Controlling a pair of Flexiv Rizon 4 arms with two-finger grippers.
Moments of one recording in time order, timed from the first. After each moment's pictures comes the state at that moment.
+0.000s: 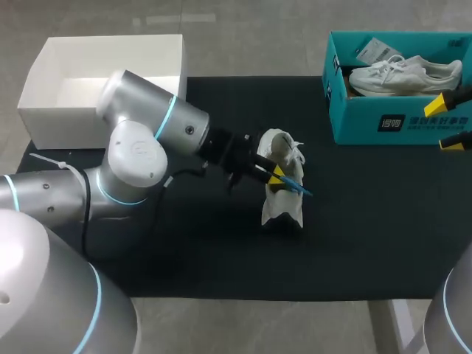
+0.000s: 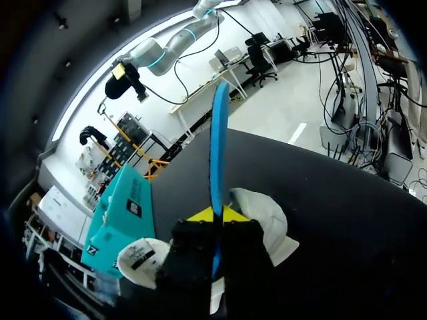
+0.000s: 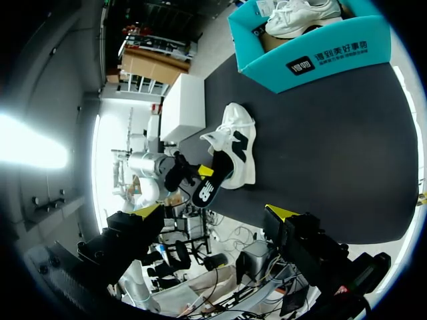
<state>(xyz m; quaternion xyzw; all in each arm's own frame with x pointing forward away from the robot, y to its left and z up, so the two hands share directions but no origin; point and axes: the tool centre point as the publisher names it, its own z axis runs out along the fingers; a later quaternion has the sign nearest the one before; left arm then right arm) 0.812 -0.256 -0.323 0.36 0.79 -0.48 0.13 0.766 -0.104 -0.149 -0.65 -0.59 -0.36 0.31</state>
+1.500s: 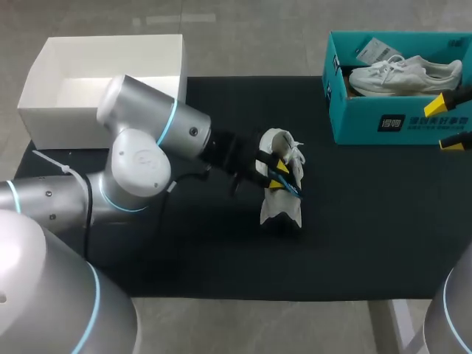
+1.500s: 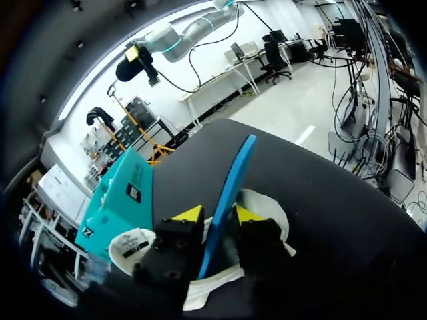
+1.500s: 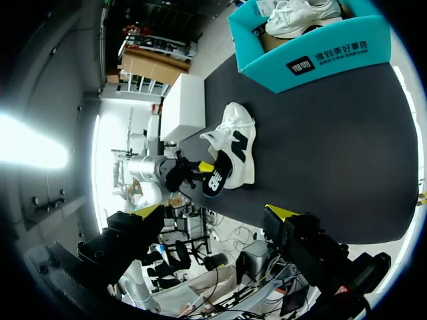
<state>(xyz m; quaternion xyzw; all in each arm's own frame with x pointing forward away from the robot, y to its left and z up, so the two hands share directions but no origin) 0.812 -0.257 -0.327 0.30 0.82 -0.47 0.13 0.766 -0.104 -0.149 -0.65 -0.59 -0.36 0.31</state>
